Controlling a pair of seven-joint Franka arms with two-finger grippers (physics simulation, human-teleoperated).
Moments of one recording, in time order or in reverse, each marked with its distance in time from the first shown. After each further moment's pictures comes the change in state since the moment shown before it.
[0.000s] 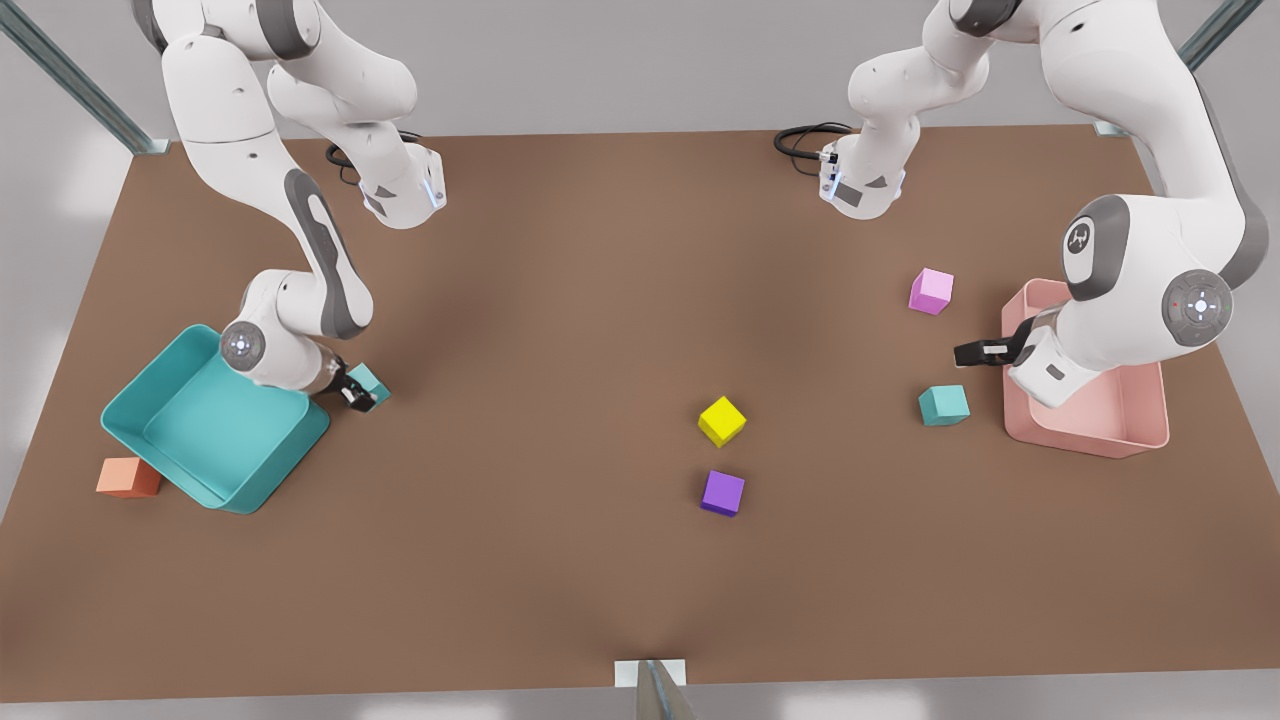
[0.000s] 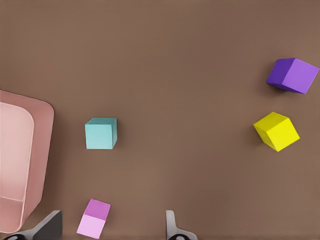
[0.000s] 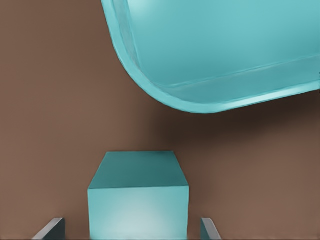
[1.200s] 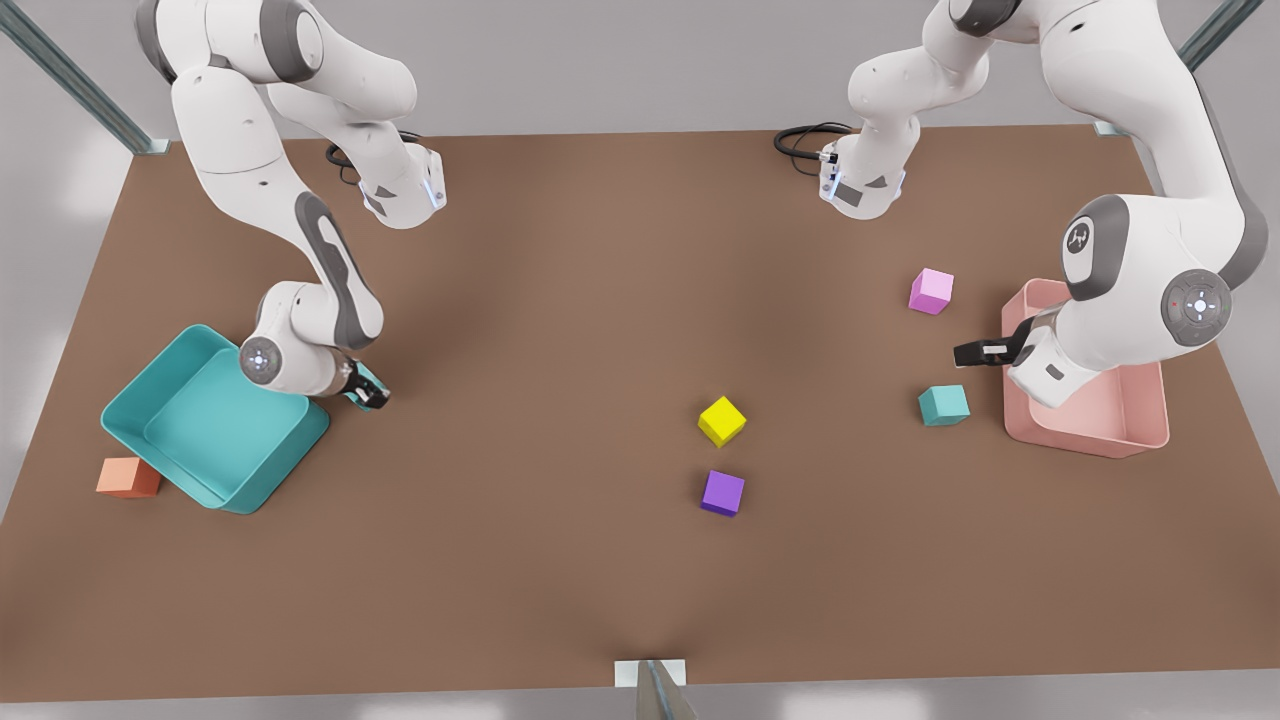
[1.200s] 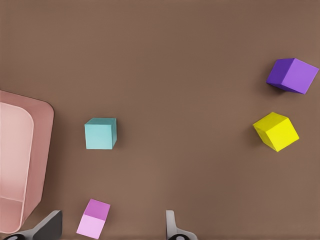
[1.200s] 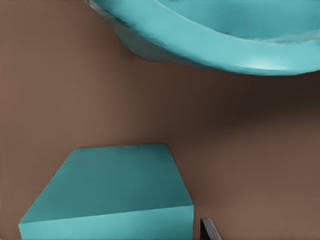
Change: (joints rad) left arm -0.001 0.000 -0.001 0.000 0.000 0.000 -0.001; right arm -0.002 0.095 0.003 0.009 0.018 0.003 -0.043
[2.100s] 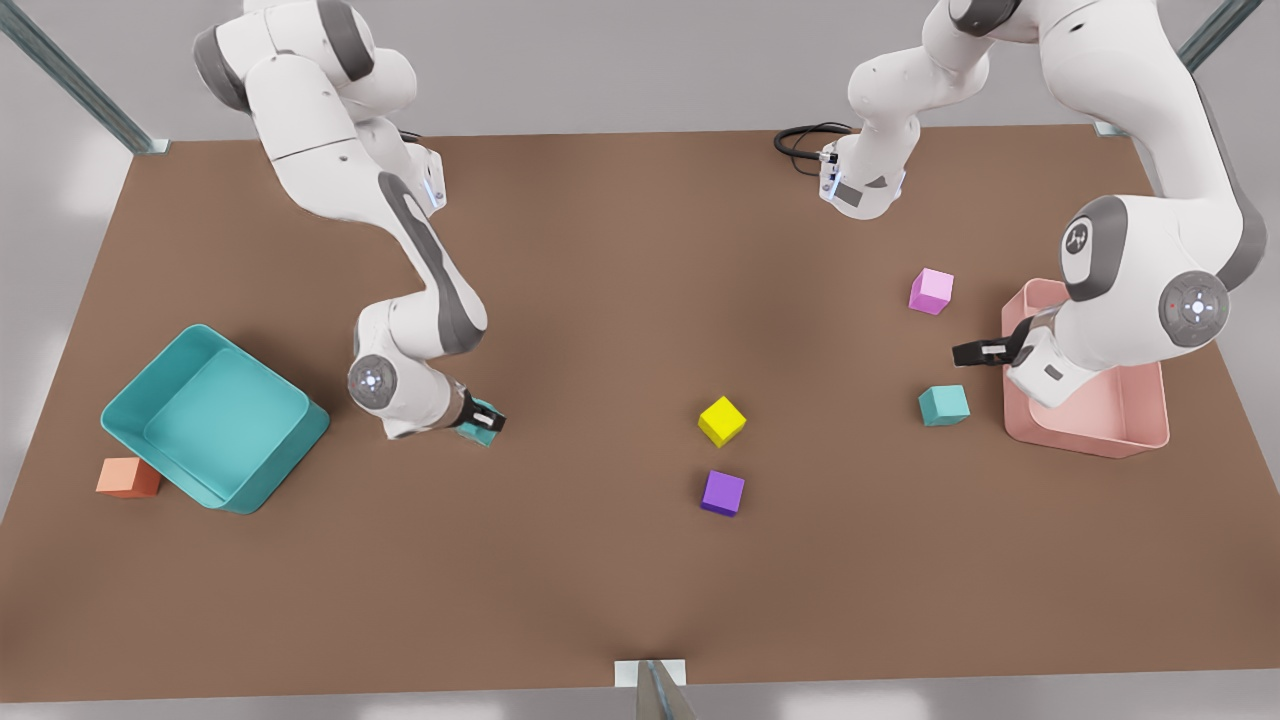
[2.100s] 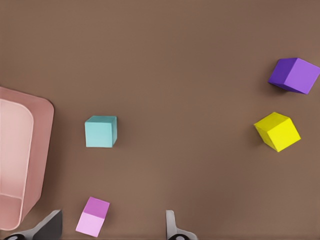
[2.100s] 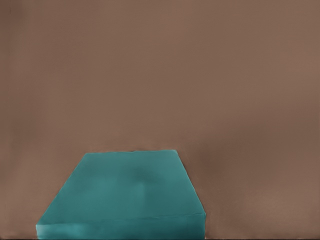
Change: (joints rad) left arm 0.002 0.001 0.000 -0.008 0.000 -0.002 -0.014; right arm 0.334 0.097 0.102 0.472 0.155 -0.189 -0.032
